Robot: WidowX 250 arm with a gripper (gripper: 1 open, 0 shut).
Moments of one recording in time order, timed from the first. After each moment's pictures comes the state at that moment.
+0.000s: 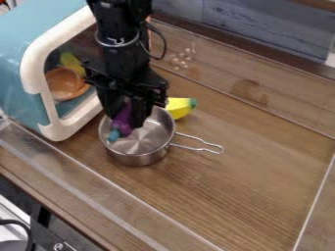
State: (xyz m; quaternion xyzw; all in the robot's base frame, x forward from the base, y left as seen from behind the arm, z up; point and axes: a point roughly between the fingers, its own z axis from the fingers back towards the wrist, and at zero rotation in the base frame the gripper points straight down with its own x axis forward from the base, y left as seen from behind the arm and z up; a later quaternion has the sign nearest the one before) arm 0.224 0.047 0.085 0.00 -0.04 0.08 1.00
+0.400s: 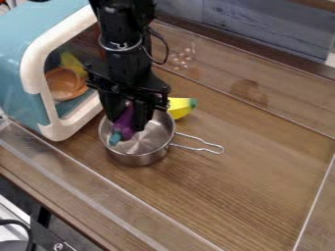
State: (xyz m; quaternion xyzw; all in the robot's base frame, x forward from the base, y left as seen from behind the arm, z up) arm 0.225 0.045 0.079 0.00 -0.02 0.08 1.00
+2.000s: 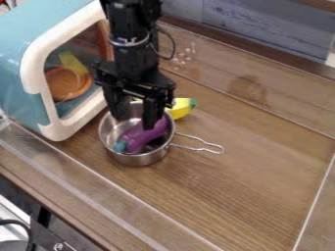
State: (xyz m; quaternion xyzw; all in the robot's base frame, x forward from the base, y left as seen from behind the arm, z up) arm 0.233 0.045 0.079 -0.02 0.00 0.06 1.00
